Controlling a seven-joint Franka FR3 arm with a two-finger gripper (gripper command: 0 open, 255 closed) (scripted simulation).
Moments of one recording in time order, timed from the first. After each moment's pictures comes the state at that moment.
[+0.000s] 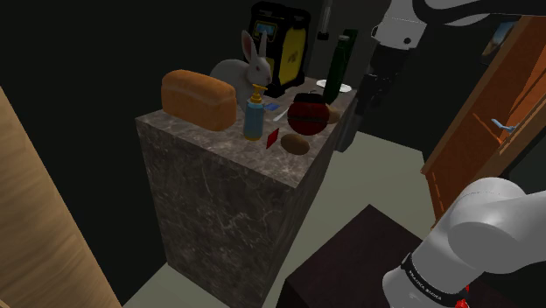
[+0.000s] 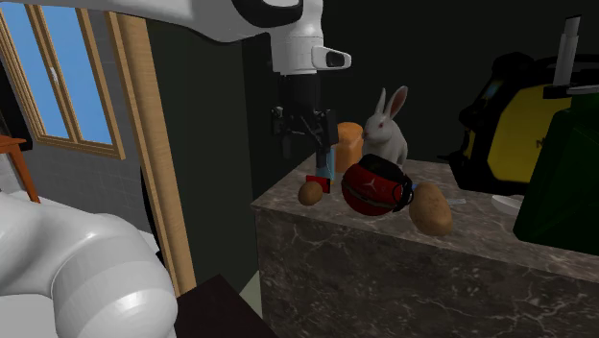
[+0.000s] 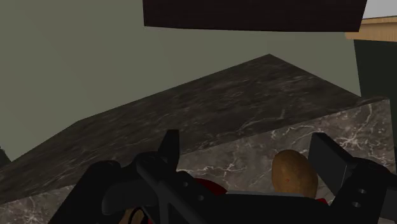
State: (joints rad) arm 0.01 -0.75 -0.06 -2.37 -0.08 1.65 -0.07
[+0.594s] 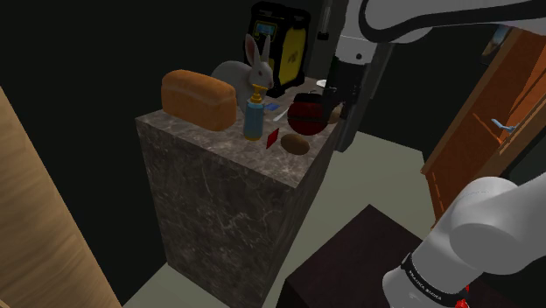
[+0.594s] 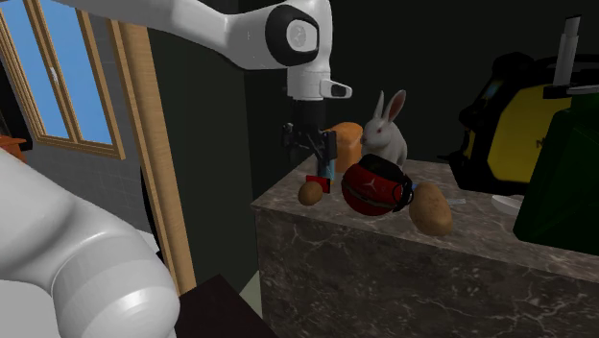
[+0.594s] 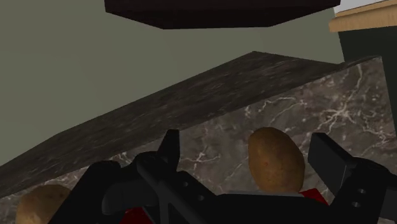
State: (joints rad) arm 0.04 -0.52 -0.01 -2.32 0.00 1.78 0.05
